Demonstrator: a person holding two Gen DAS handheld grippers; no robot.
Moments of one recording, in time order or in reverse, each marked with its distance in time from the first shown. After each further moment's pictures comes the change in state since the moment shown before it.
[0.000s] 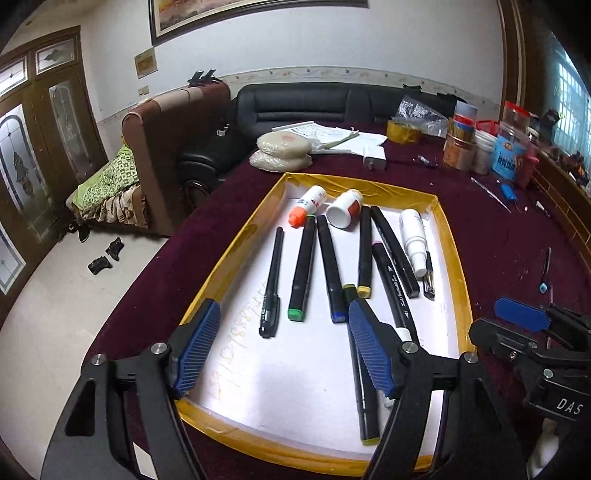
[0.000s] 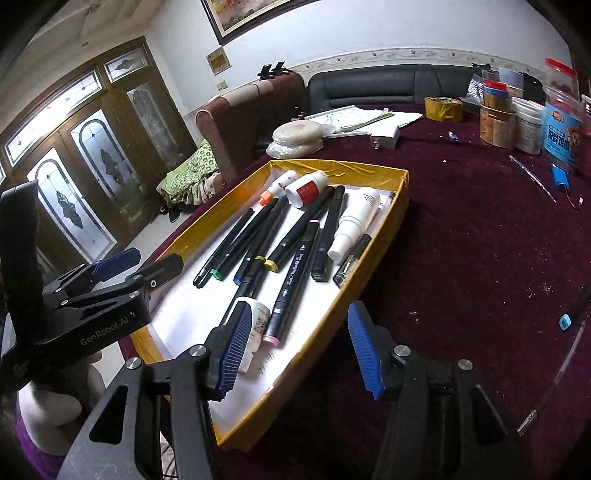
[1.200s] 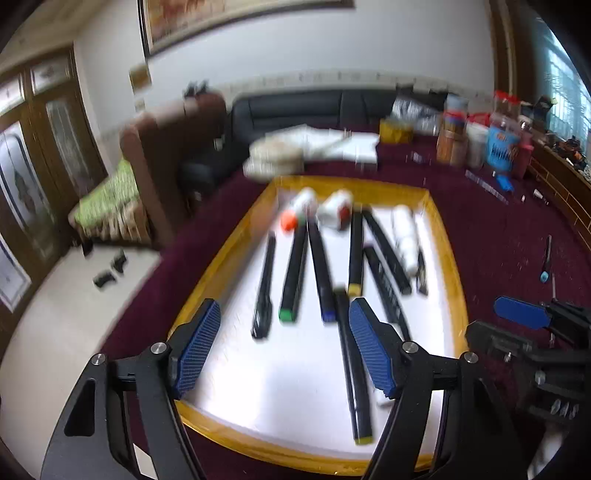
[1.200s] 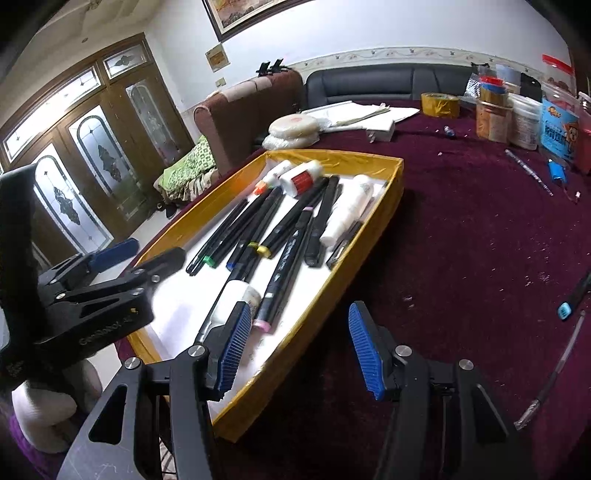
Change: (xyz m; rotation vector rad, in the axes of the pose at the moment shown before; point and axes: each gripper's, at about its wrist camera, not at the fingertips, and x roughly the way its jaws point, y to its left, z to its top) left arm 0.000 -0.019 -0.004 0.049 -0.004 0.017; right arm -0.008 -0.007 -0.011 -0.005 -0.008 -0.022
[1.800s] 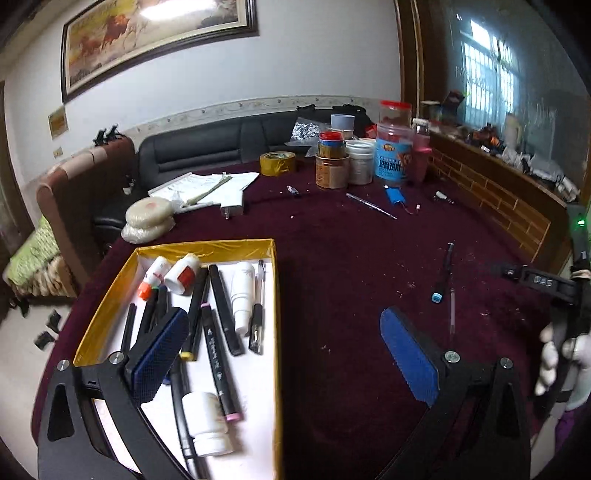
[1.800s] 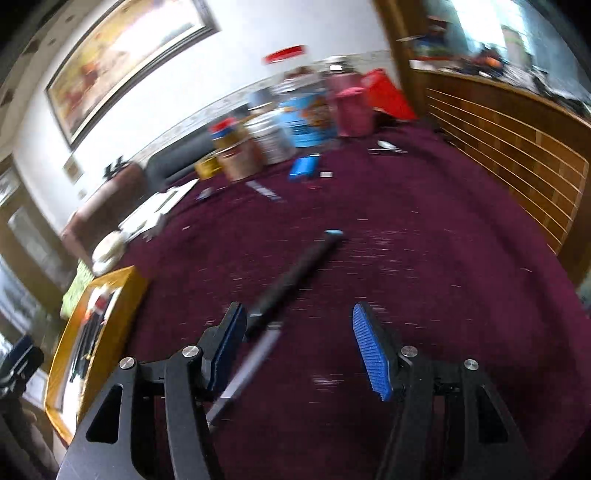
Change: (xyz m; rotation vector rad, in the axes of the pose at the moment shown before) left arm -0.030 -0.105 0.036 0.163 -0.131 -0.311; right arm -0.133 -0.227 -0.035 0.482 -0.213 -0.399
